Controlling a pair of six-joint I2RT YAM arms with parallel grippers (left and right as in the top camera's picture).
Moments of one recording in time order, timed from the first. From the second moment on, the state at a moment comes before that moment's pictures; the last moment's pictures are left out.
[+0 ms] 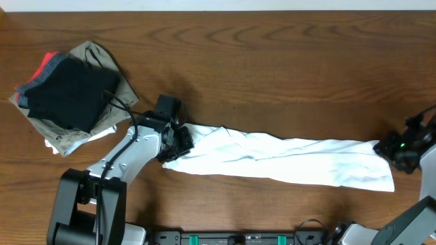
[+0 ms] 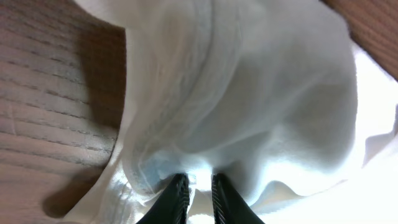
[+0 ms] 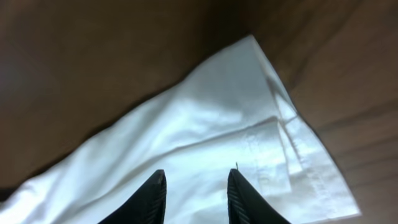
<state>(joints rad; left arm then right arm) -0.27 1.59 0.81 -0.63 0.22 -0.65 -0.65 1.45 0.87 -0.79 -0.21 0.05</state>
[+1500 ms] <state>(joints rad) -0.27 1.70 0.81 -0.16 0.28 -0.64 -0.58 1.64 0.63 -0.02 -0.45 0.20</state>
